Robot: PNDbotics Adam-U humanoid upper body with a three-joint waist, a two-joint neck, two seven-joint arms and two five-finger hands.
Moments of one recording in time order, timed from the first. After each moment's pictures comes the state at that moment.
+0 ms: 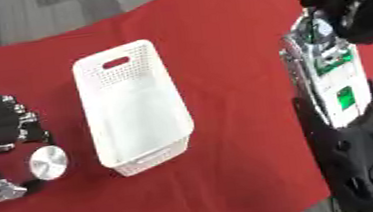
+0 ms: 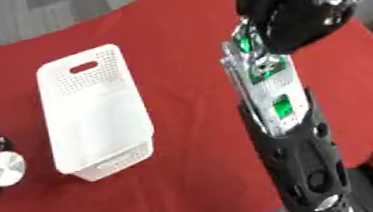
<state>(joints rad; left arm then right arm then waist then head) -0.57 0.98 -0.46 -1.67 -0.83 -0.70 -0.20 -0.59 -0.05 0.13 -1.99 0.20 -0.71 -0.45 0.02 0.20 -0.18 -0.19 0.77</state>
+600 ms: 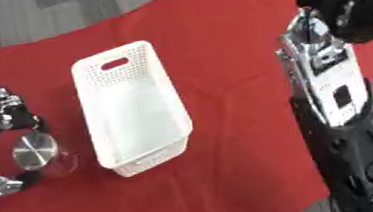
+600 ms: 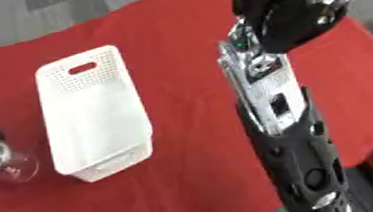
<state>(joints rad) -0.56 1.01 -0.42 -1.77 -0.68 -0.61 -0.25 -0.59 -0.06 0.13 -1.99 0.20 -0.71 -0.45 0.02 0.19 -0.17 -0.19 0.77</state>
